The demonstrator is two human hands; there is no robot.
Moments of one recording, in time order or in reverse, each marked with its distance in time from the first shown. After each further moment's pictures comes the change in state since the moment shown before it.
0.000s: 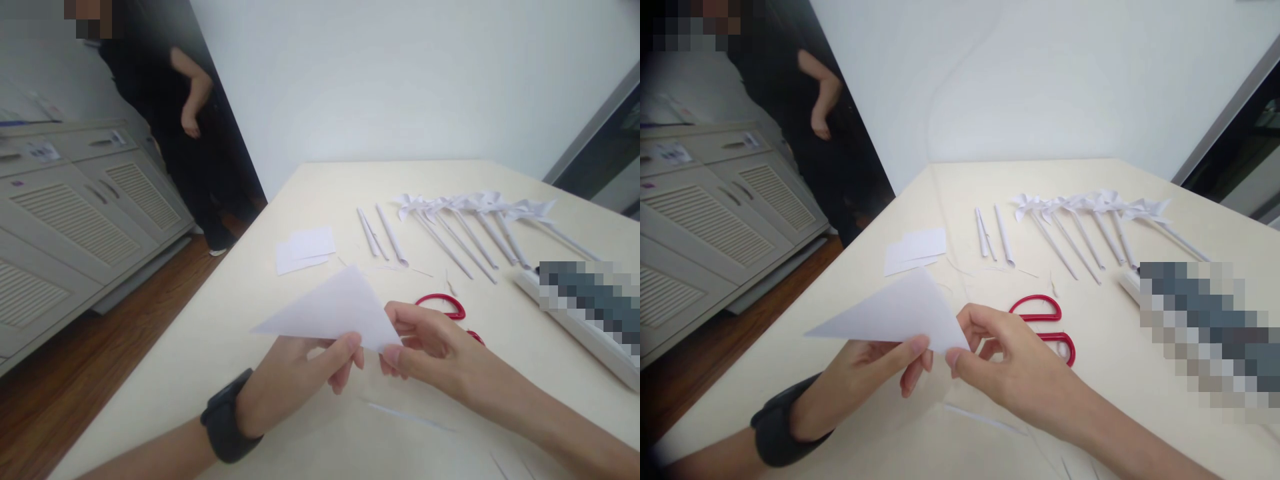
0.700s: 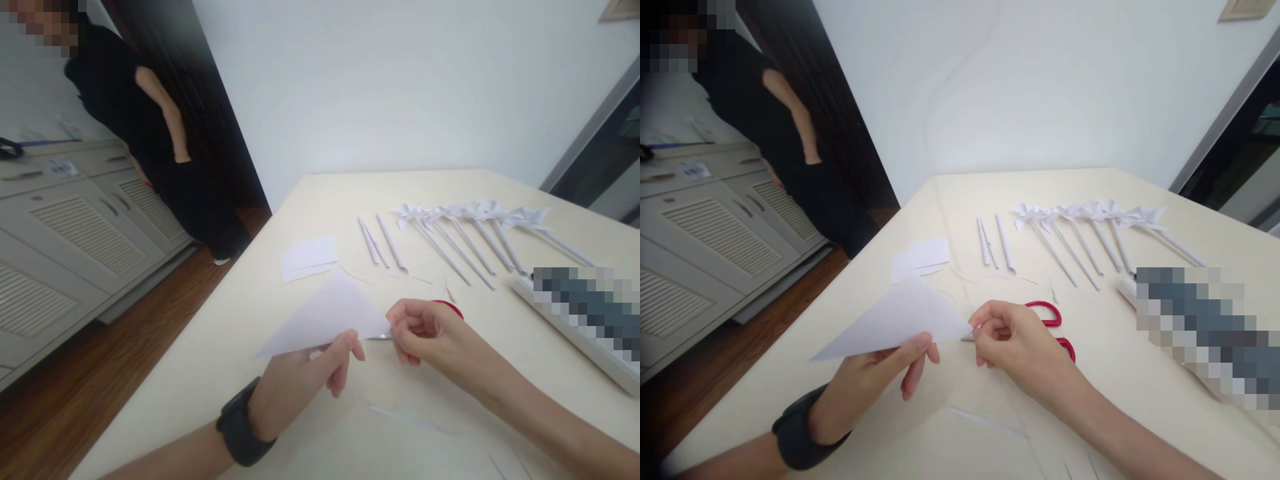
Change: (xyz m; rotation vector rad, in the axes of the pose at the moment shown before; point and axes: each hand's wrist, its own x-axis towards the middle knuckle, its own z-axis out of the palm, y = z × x) left_hand -0.004 -0.003 0.003 -0.042 0.182 0.009; right_hand 0.007 0.012 -0.010 0.058 0.156 0.065
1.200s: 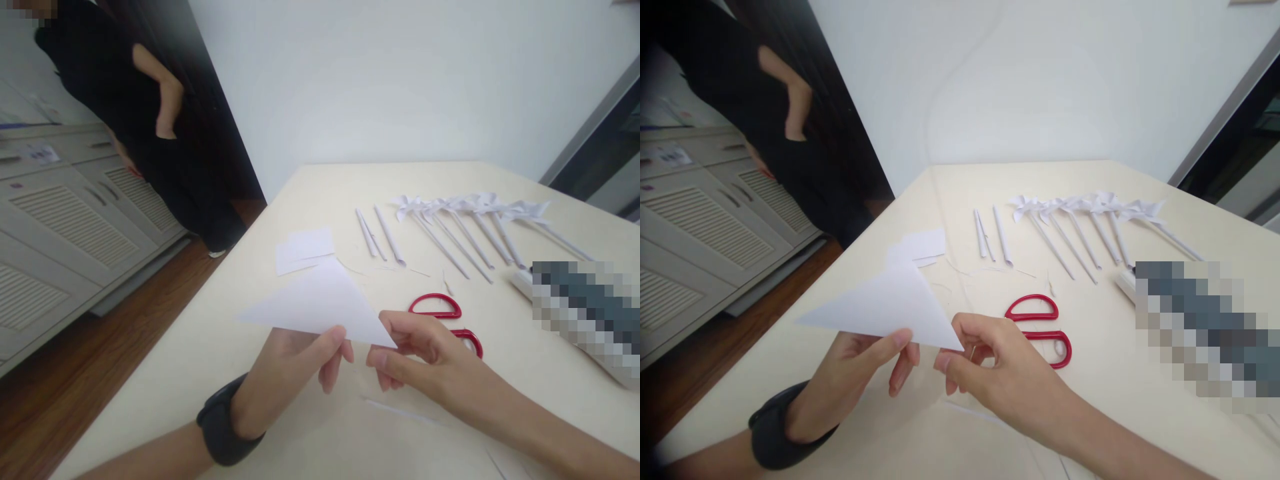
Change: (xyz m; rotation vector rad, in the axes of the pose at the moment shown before) left_hand -0.001 -0.005 0.000 -0.210 -0.040 0.065; right_hand -0.012 -0.003 0.021 -0.011 -0.140 -0.067
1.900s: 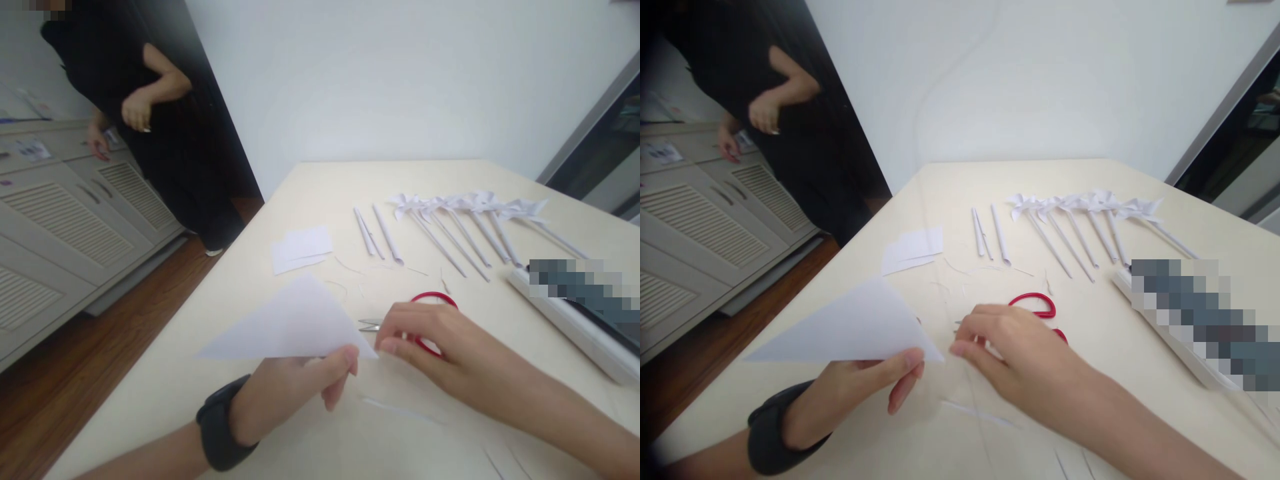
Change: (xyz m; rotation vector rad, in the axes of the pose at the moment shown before) left_hand 0.001 0.006 0.001 0.225 -0.174 -0.137; right_hand -0.002 -0.005 -0.029 -0.648 0.015 -0.154
